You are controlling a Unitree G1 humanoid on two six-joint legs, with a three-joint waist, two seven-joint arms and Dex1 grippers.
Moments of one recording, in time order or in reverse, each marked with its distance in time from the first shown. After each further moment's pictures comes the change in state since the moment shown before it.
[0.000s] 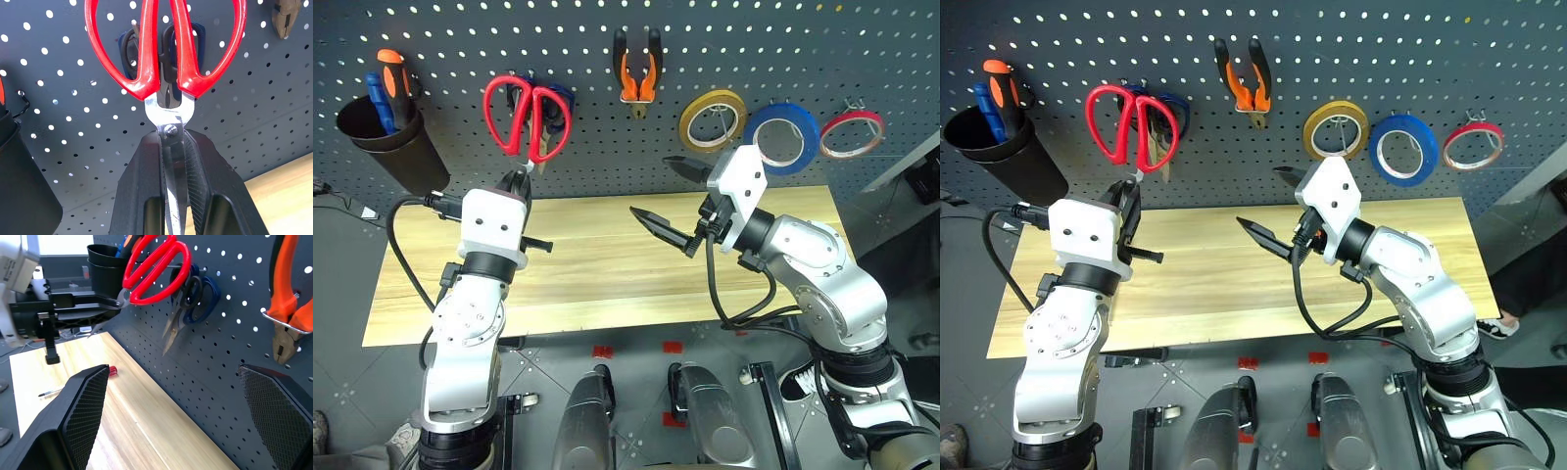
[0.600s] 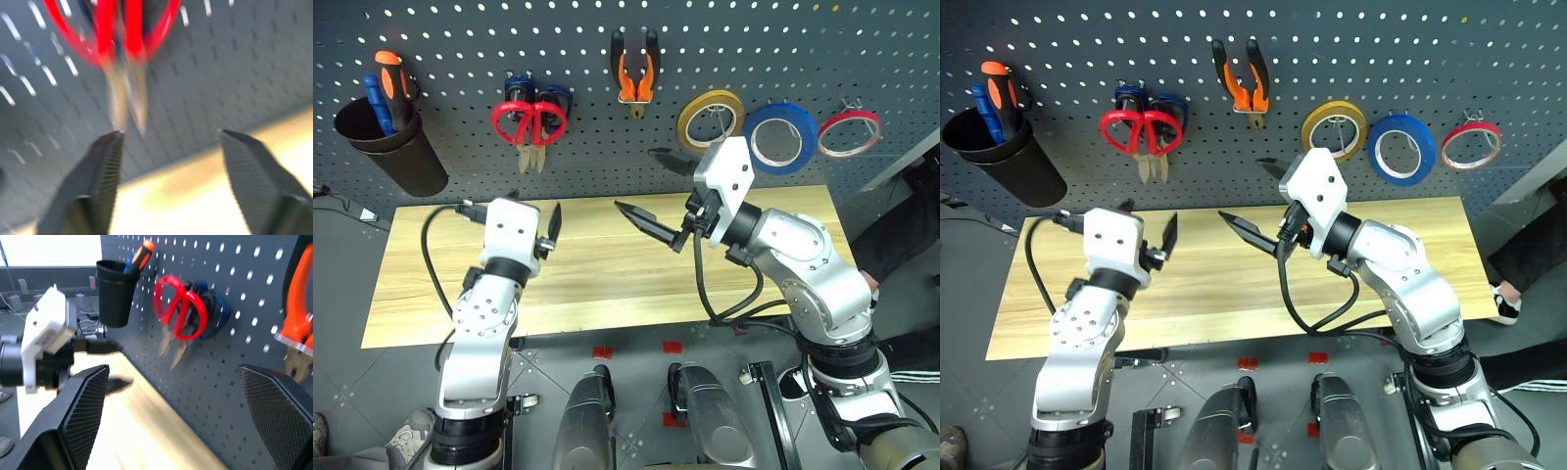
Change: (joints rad) left arm 0.085 -0.039 0.000 0.132 -0.098 0.065 -0.072; right arm -0.010 0.051 0.046 0.018 -0.025 -0.018 -0.002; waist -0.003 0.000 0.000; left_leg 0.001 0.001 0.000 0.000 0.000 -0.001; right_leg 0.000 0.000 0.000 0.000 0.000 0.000
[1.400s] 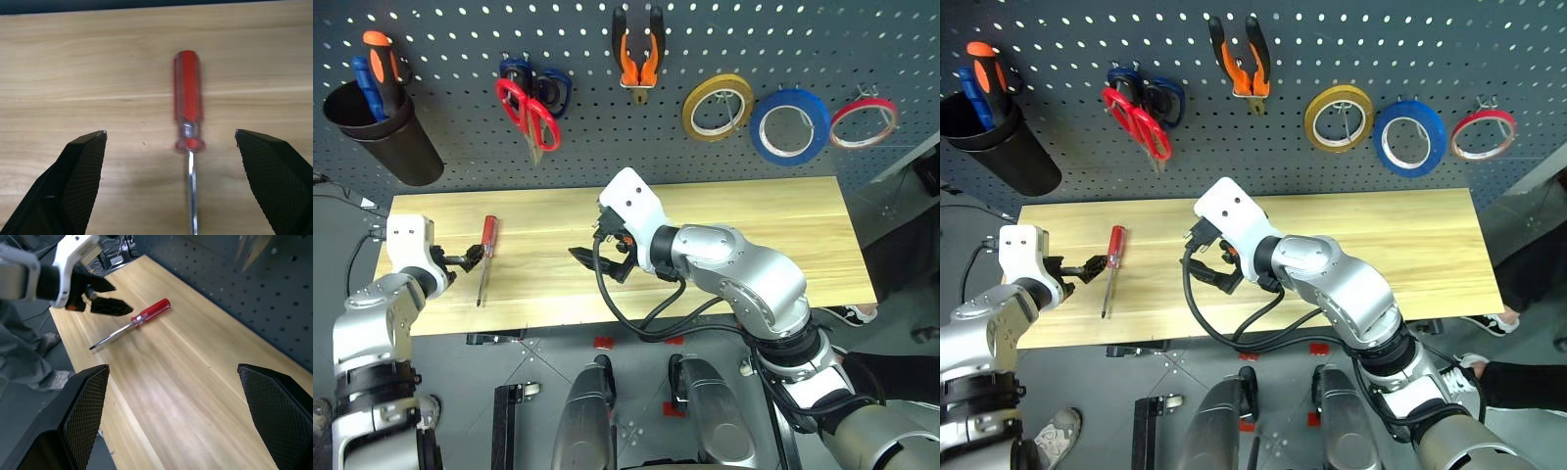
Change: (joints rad) left arm -0.301 0.367 0.285 0.775 -0.270 0.179 -0.266; right arm -0.211 0.242 0.171 0.056 -0.030 0.617 -0.202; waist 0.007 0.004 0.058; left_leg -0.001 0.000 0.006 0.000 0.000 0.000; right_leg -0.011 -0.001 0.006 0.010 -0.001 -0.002
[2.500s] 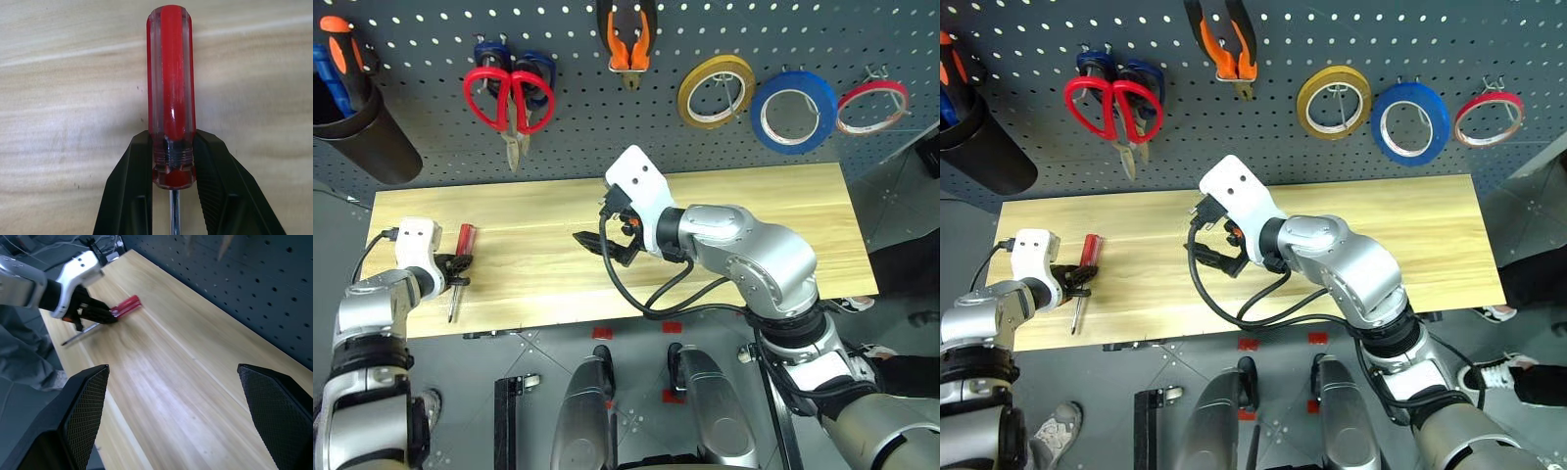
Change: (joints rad) left arm -0.027 0.087 -0.119 0.226 0.074 -0.143 -0.105; right arm -0.037 -0.079 -0.065 0.024 0.023 -0.026 0.077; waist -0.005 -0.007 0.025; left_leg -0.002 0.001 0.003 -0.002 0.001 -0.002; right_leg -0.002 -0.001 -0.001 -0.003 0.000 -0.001
